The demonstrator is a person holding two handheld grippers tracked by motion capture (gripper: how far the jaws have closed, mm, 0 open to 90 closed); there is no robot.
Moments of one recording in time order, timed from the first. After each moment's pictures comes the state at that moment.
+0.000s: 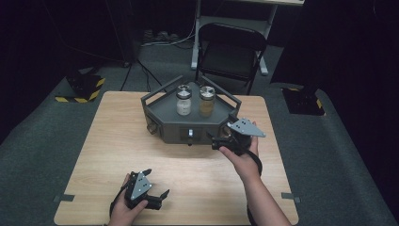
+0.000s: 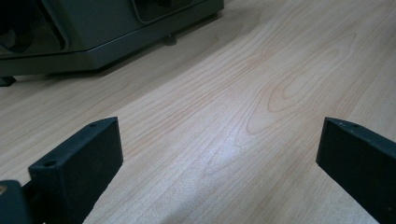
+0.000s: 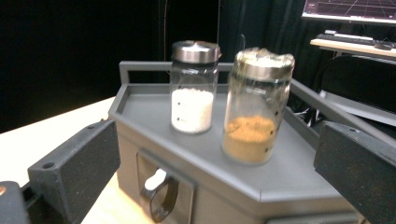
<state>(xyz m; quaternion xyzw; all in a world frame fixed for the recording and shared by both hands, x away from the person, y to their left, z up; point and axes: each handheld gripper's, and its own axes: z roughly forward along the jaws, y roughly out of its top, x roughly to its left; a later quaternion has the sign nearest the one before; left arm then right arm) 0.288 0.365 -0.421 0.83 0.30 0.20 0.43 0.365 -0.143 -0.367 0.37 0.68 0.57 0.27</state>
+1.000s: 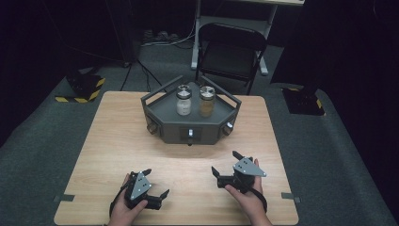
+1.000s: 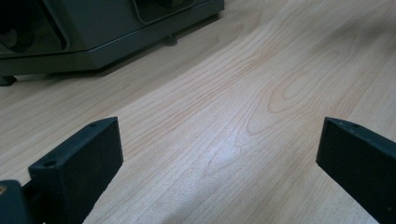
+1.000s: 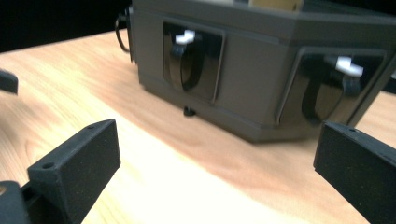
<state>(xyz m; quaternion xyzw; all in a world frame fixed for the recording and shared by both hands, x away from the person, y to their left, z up) 0.288 0.365 -0.421 0.82 0.30 0.20 0.43 0.290 -0.155 -0.438 0.39 0.72 0.52 0.25</state>
